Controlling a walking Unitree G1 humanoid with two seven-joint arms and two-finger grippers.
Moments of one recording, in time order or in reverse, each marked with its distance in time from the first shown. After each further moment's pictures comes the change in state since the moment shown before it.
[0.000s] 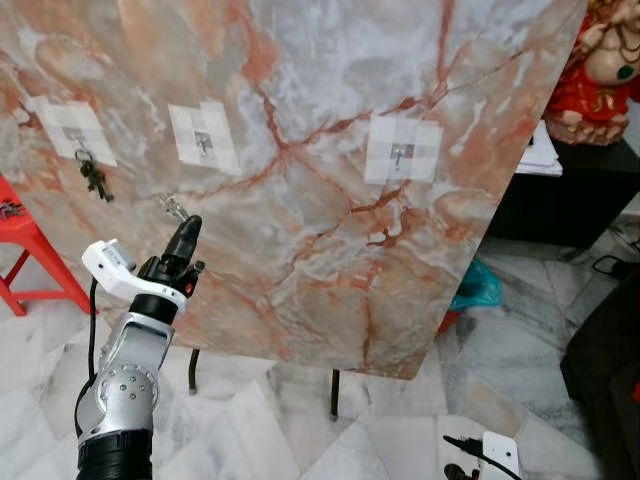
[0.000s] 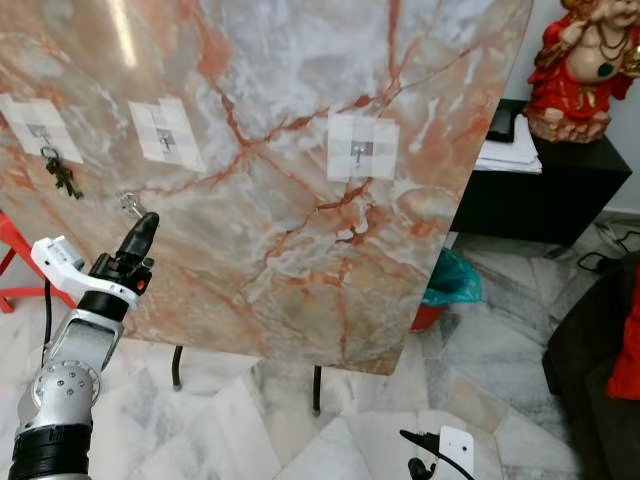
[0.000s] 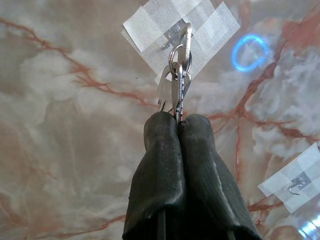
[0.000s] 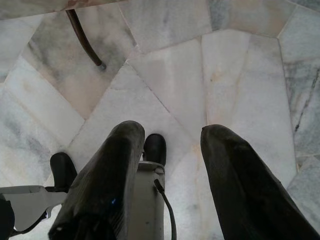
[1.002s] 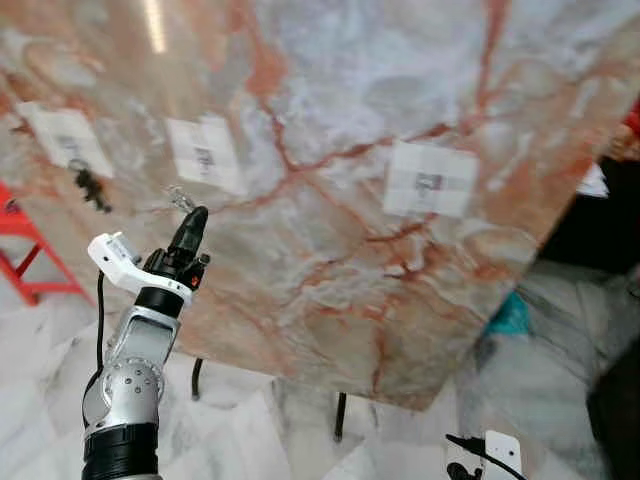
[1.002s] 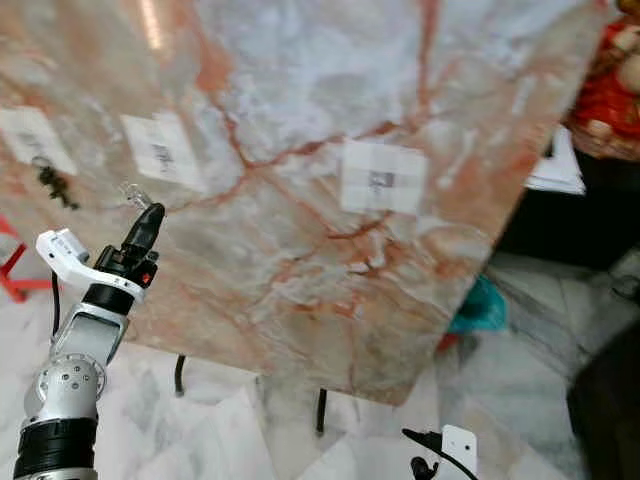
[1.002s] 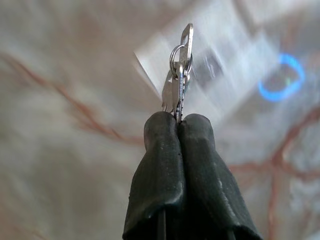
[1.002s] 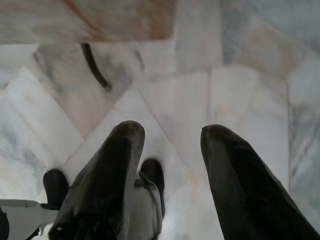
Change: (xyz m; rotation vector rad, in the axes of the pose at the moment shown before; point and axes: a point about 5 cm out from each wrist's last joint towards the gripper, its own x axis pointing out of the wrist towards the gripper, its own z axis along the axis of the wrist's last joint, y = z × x) left arm 0.005 -0.011 0.006 -0.009 -0.030 -0.063; right arm 0.001 0.000 0.005 -0.003 -0.012 0.000
